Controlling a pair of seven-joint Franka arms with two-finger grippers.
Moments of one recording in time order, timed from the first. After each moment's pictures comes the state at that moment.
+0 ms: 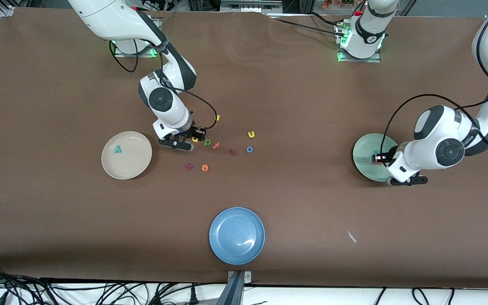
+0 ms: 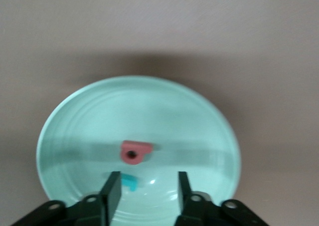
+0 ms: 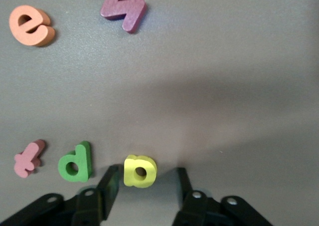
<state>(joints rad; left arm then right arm) 0.80 0.75 -0.94 -1.84 0.59 1.99 -0.50 0.35 0.50 0.21 -2.12 -0.04 2.61 0.80</state>
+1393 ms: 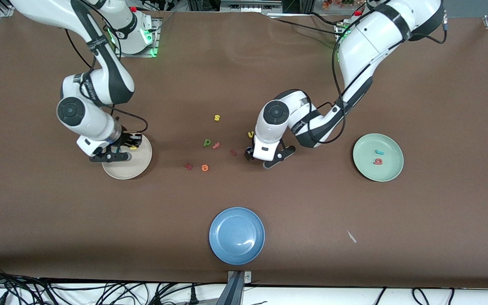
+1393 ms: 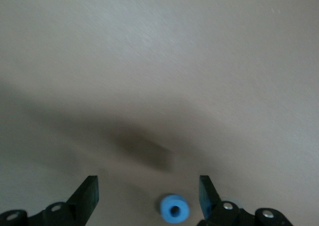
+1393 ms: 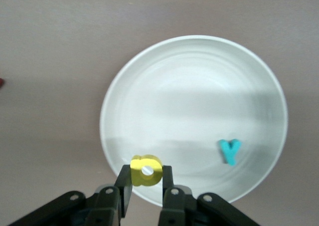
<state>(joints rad) -0.21 0.89 -0.59 -1.56 0.49 2.33 -1.56 -0.02 0.32 0.19 -2.12 -0.05 2.33 0.13</state>
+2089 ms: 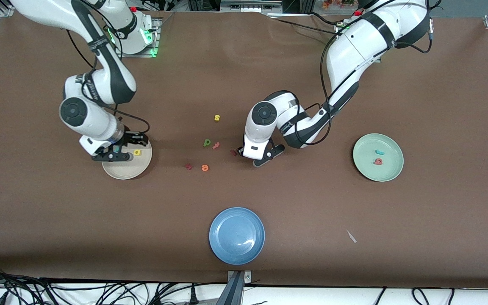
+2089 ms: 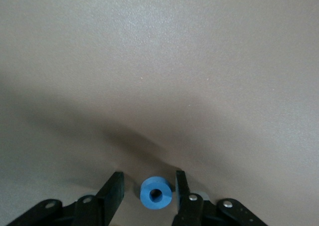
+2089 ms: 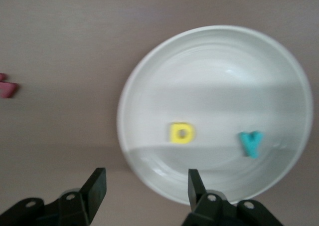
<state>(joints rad) -0.26 0.94 -0.59 -1.51 0.49 2.32 -1.58 -0.02 0.33 0.27 -2.11 -0.05 2.34 0.31</state>
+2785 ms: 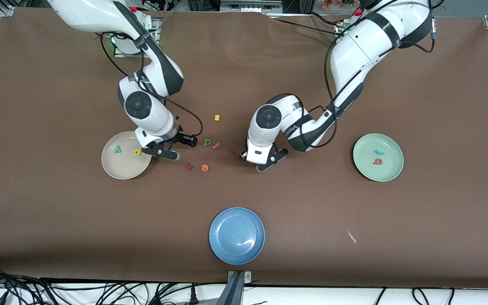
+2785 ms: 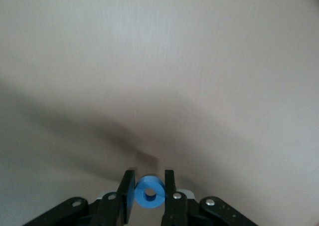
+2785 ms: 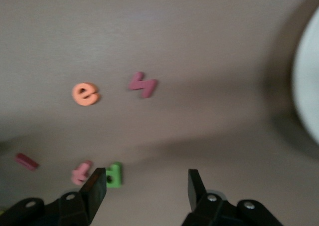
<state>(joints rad) -0.21 0.92 -0.60 -1.47 0.49 2.30 -1.54 0.19 0.48 0.33 -1.96 -0.05 2.42 0.79</state>
